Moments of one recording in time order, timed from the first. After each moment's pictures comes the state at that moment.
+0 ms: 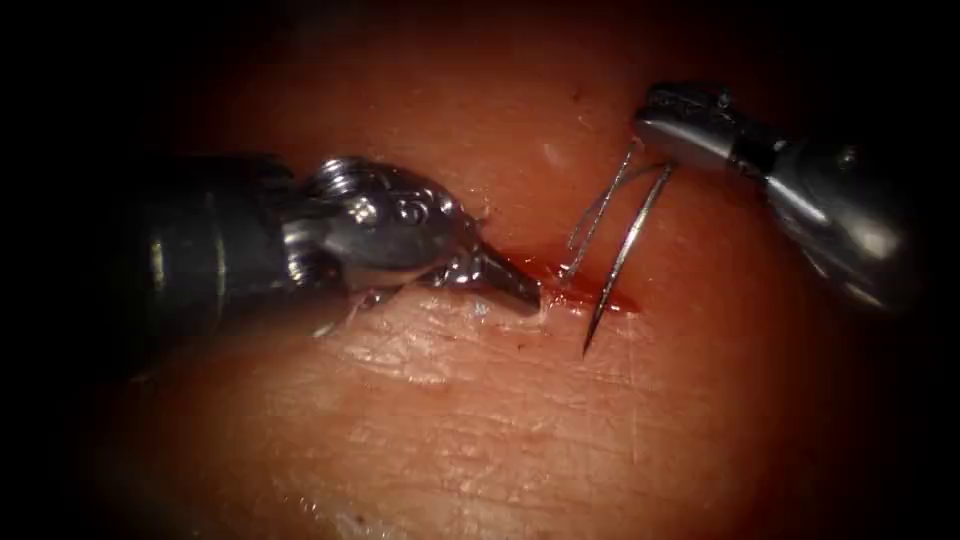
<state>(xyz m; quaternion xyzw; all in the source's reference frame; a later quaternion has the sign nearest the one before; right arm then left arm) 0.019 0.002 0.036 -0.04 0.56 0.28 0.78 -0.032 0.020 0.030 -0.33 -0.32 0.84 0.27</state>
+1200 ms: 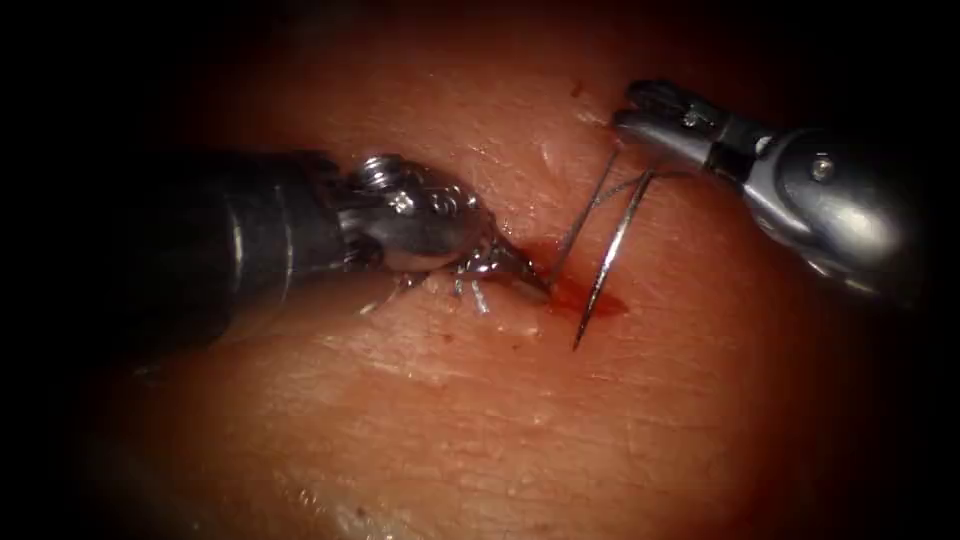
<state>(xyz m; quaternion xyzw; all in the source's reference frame) 0.020 0.002 0.035 -0.08 0.56 0.21 0.80 -0.032 0.021 0.035 -0.31 -0.33 0.85 0.25</state>
